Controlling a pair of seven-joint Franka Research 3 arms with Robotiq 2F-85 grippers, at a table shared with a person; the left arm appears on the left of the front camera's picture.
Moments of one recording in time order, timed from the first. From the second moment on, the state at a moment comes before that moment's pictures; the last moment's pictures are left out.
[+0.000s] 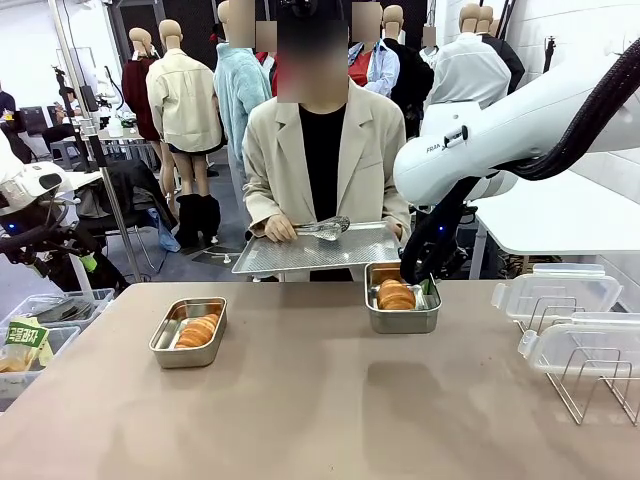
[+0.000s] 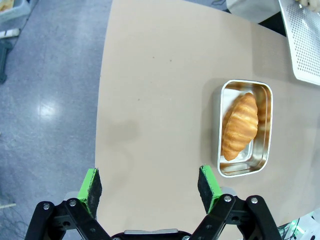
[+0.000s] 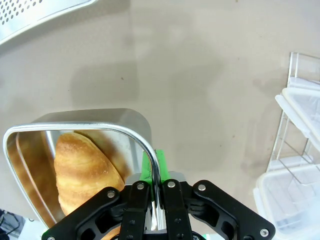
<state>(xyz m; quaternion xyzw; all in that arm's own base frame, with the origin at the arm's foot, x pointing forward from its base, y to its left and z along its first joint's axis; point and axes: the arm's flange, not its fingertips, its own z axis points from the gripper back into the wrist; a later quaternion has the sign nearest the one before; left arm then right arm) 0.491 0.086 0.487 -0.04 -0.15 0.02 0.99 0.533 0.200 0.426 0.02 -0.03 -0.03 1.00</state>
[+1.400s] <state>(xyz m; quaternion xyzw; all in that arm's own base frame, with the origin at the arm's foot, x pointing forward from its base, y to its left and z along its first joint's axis) 0.491 0.086 0.487 -0.04 -0.15 0.02 0.99 0.540 0.204 0.407 0.02 -0.03 -0.01 1.00</state>
